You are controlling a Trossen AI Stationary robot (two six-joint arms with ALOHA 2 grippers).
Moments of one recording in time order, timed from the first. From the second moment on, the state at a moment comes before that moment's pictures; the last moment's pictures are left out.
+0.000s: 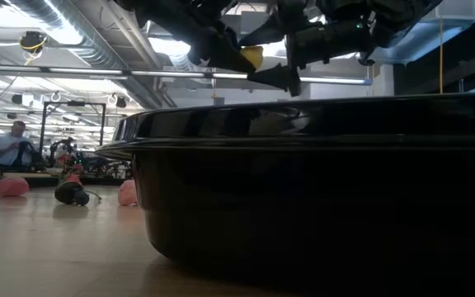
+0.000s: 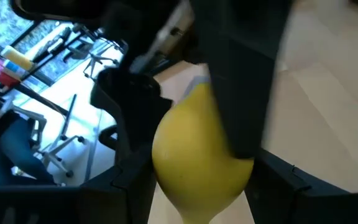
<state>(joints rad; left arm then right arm) 0.23 1.50 1.12 -0.07 0.01 0.63 -0.24 1.48 0.85 0.45 -0.13 0.47</state>
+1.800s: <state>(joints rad) 0.19 1.51 1.11 -0.10 0.03 0.62 -0.24 1.48 0.87 0.56 -0.15 0.41</state>
